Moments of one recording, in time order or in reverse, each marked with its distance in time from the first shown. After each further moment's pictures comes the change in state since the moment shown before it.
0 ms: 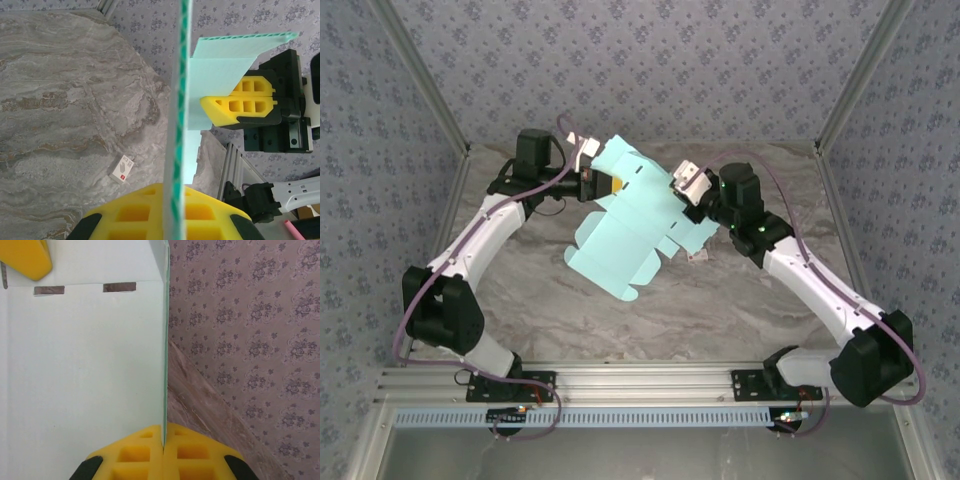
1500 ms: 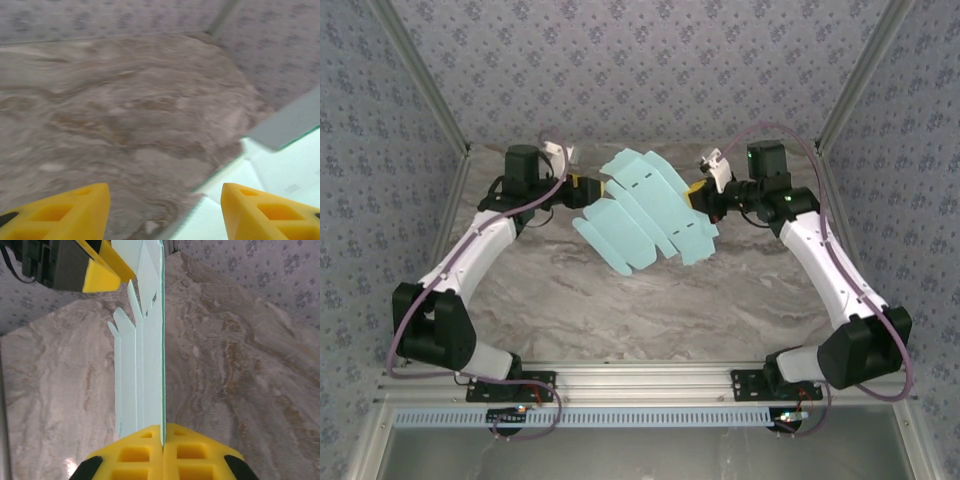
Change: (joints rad) left arm 0.040 -0.127 -0.196 0.074 -0.441 0.061; right arm -0.243 0.102 0.231 -0.446 -0.594 0.259
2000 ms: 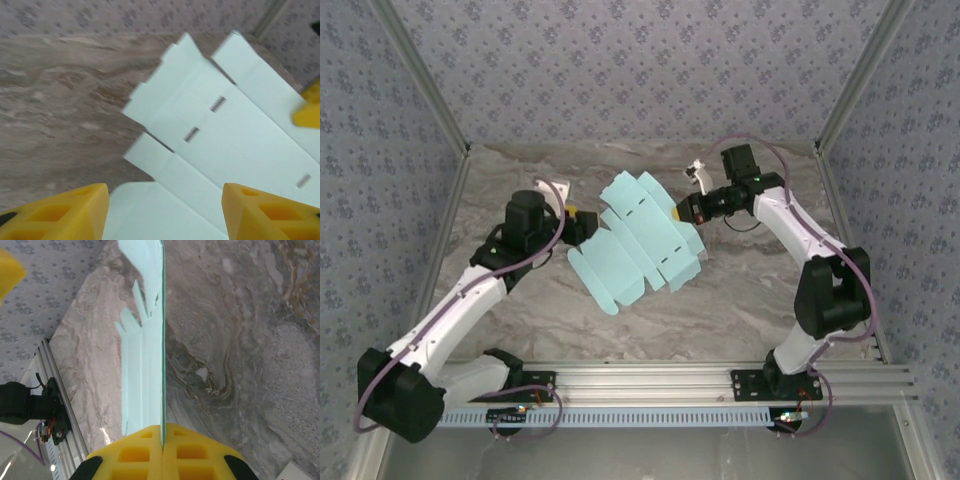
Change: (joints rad) left arm -0.204 -0.343 -0.312 0.030 -0.363 -0.068; right arm 0.002 0.302 0.068 -0.139 -0.090 0.212
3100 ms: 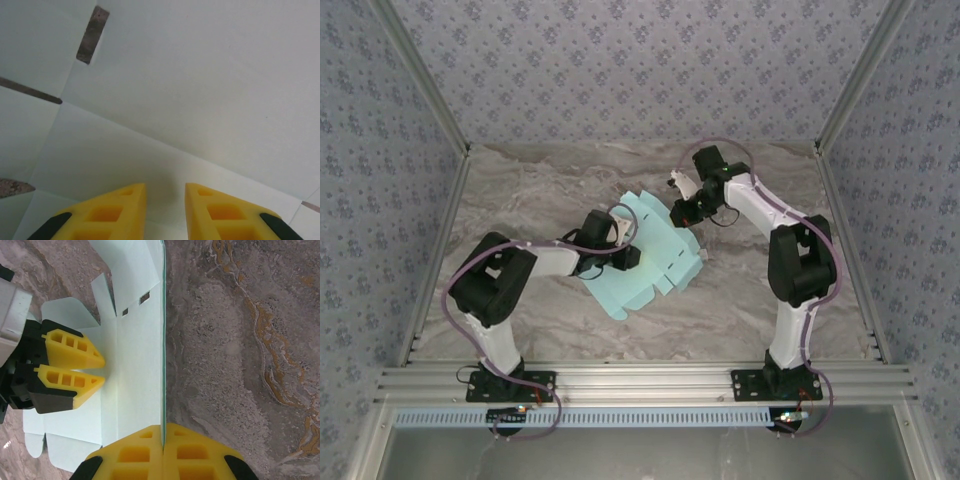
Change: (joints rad) left arm -0.132 0.735 0.012 0.385 0.177 -0.042; right arm 0.073 0.254 0.181 -0.126 0.328 -0.087
